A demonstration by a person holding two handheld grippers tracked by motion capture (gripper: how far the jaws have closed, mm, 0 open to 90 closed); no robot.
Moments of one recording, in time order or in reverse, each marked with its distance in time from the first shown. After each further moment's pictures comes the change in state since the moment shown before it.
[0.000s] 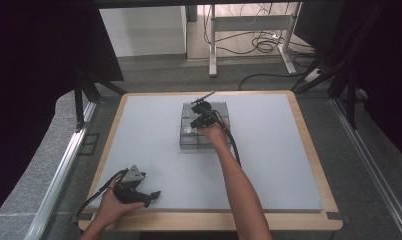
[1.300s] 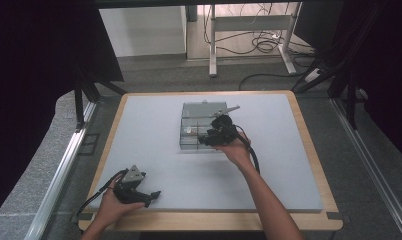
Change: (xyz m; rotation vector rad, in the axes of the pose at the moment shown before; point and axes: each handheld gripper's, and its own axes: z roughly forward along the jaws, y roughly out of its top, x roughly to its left) left arm -0.001 0.000 0.000 0.001 0.005 -0.001; right arm 0.007 -0.067 -0.080 -0.144 0.111 -0.078
